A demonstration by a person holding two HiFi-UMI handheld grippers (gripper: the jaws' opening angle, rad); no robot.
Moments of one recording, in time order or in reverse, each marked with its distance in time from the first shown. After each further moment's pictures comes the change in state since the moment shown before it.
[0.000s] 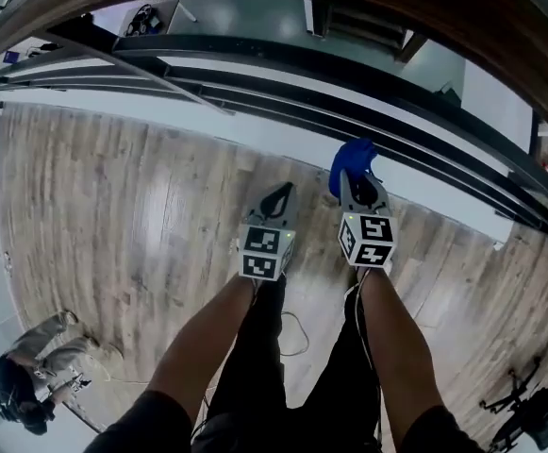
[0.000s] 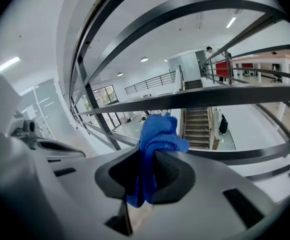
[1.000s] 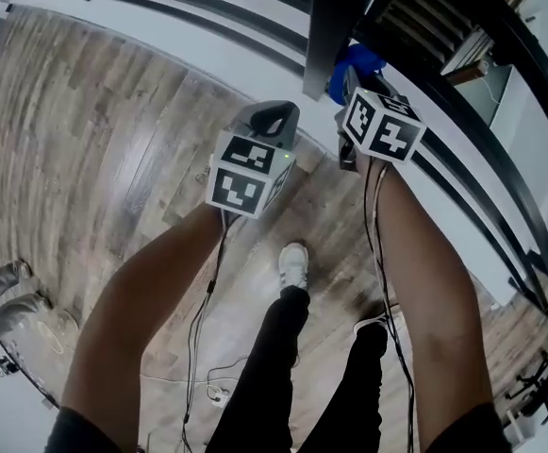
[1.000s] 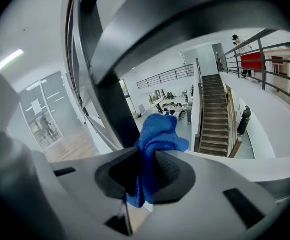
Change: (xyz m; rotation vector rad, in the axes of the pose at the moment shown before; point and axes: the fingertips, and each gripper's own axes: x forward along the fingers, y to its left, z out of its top) left arm -0.009 0.376 -0.018 -0.037 -0.053 0.071; right arm 0.346 0.282 0.037 -0.067 0.051 0.128
